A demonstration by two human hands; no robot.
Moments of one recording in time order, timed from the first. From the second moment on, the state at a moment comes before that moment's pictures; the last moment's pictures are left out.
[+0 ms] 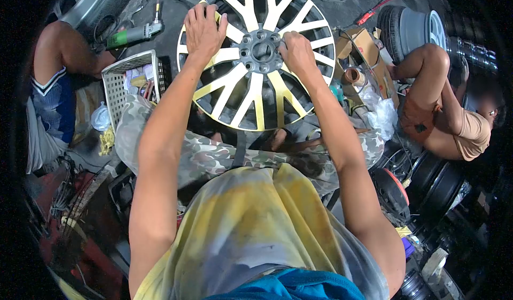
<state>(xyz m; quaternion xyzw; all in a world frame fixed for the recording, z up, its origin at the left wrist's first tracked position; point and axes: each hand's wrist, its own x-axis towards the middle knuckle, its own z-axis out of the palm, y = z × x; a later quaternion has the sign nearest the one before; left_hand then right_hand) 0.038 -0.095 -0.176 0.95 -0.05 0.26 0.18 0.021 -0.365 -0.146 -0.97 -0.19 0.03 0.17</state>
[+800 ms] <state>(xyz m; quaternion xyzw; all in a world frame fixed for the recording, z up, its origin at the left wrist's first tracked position) 0.038 -0.097 -0.174 0.95 -0.05 0.26 0.17 -0.001 -0.380 -0.127 -0.96 -0.07 0.02 0.25</state>
